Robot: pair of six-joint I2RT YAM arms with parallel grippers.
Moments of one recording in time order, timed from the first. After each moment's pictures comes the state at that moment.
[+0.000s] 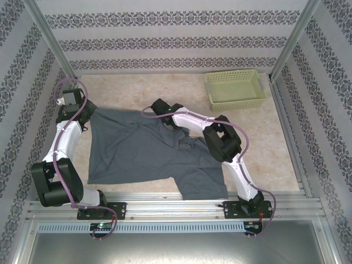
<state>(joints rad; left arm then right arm) 0.25 1.41 1.07 -0.37 -0.03 -0.74 0.71 2.28 1.81 -0.76 0.45 0.11</state>
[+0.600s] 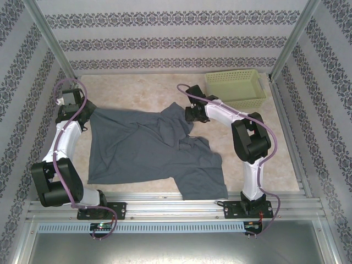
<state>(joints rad) 0.25 1.41 1.07 -0.37 -0.03 -0.74 0.45 2.04 1.51 -0.60 0.05 0.42</state>
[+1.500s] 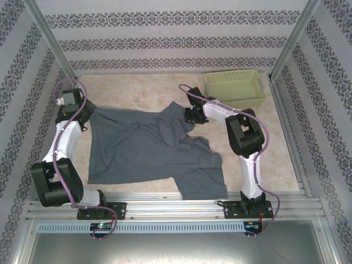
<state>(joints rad) 0.25 1.41 1.07 -0.37 -0.03 -0.74 0.42 2.16 1.56 -0.55 -0.04 0.50</state>
